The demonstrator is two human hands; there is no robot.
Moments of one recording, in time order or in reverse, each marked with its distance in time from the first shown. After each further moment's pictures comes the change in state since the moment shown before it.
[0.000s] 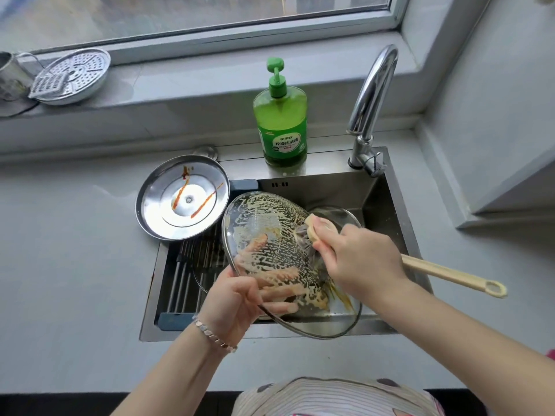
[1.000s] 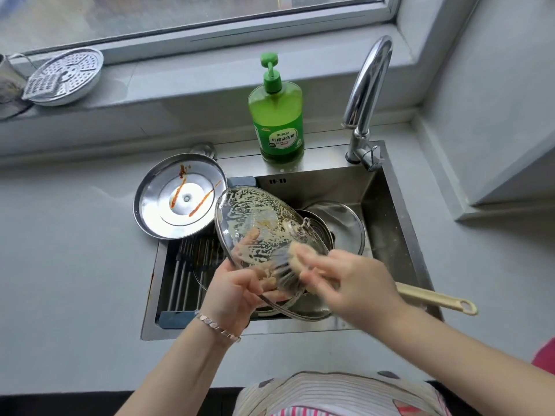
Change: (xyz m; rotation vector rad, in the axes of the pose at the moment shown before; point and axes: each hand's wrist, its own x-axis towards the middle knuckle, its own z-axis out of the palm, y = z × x) left_hand 0.008 -0.003 0.002 0.004 0.080 0.087; right_hand -0.032 -0.018 -0.017 0.550 -0.113 0.021
